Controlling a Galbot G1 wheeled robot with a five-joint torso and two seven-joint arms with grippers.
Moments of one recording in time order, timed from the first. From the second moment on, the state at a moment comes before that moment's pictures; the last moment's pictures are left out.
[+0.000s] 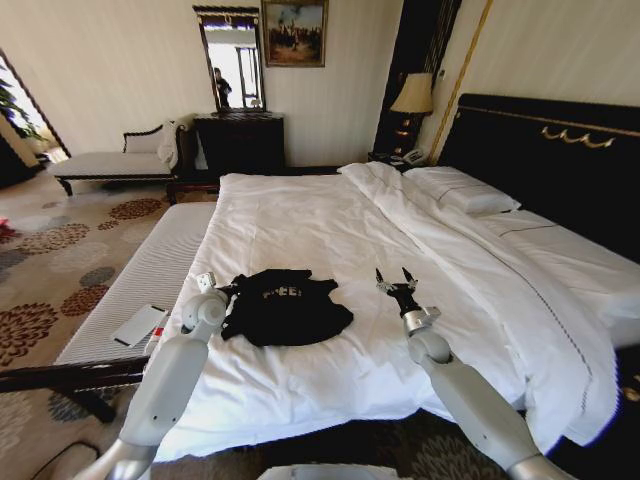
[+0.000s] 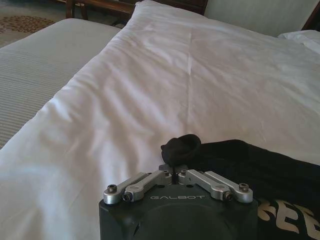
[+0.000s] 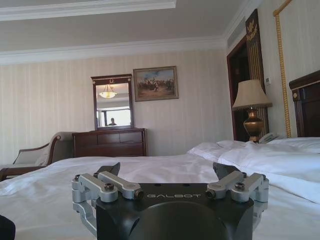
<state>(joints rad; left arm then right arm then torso) 0.84 -1.15 -0.33 -1.72 -1.00 0.68 -0.65 -0.95 0.99 0.19 1.45 0.64 0.35 0.08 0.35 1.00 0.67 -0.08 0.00</state>
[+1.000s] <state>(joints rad) 0.81 -1.16 -0.39 -1.73 -0.94 0.60 -0.48 -0.66 0.91 -0.22 1.50 1.11 0.18 0.10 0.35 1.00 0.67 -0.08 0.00</state>
